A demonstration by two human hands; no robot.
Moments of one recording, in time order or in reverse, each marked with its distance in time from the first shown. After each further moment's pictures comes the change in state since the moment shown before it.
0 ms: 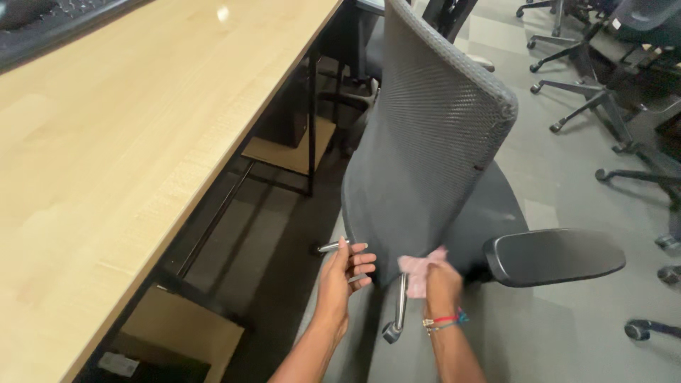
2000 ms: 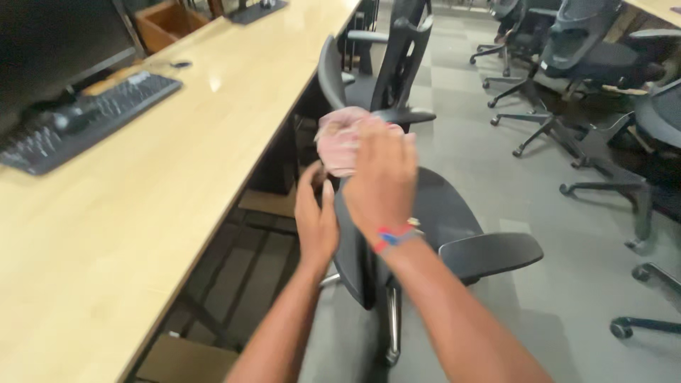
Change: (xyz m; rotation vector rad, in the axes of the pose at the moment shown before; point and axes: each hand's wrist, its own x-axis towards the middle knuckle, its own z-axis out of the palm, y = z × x) left_hand -0.049 0.134 0.097 0.456 0.107 1.177; right_hand -0.160 -0.426 0.005 -0.647 0.305 -1.543
